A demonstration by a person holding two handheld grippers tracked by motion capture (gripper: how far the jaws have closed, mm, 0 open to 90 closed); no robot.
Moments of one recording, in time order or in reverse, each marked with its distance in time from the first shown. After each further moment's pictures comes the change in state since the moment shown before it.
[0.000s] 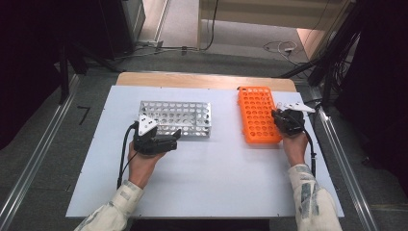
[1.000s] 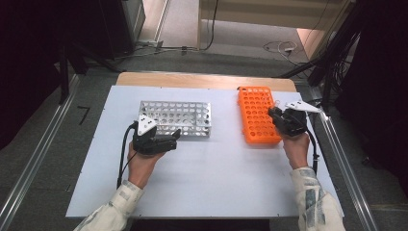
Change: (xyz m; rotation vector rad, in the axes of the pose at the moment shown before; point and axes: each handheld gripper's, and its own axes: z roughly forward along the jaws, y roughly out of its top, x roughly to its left) left arm 0.001 0.001 -0.001 0.002 0.001 -0.009; right arm 0.025 0.019 -0.043 -0.057 0.123 -0.031
